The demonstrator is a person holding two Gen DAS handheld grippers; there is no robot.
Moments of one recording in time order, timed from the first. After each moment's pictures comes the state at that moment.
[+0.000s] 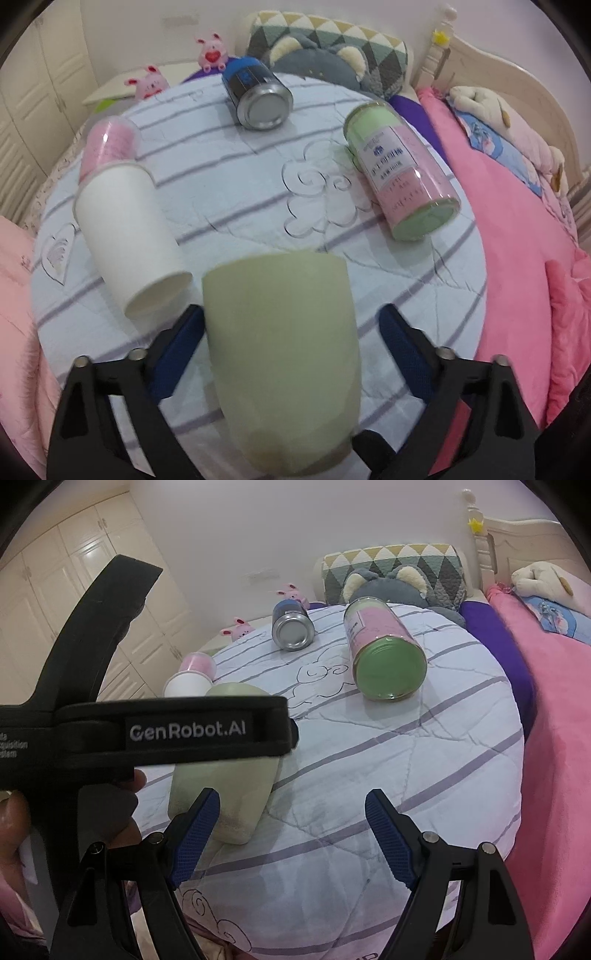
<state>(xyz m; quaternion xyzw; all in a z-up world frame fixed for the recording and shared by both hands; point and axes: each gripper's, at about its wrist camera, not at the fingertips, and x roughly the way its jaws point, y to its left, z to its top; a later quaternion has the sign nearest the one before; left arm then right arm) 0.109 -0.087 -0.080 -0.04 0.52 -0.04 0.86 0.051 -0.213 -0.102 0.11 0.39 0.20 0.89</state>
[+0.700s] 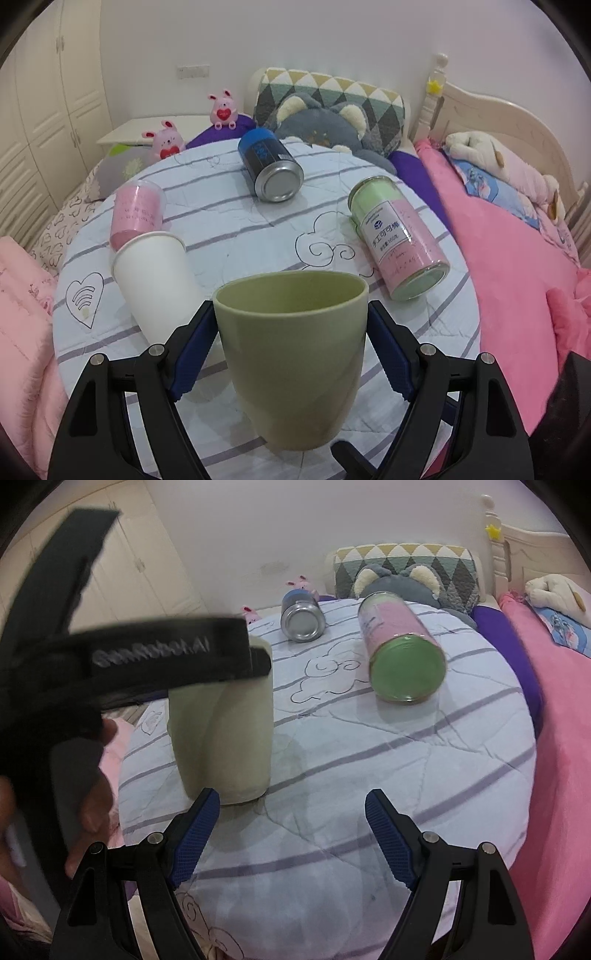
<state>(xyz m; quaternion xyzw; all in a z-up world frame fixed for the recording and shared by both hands) 0.105 -0.073 -0.050 -0.04 0.41 -0.03 0.91 0.062 -0.197 -0.104 0.07 0.40 0.22 0.89</state>
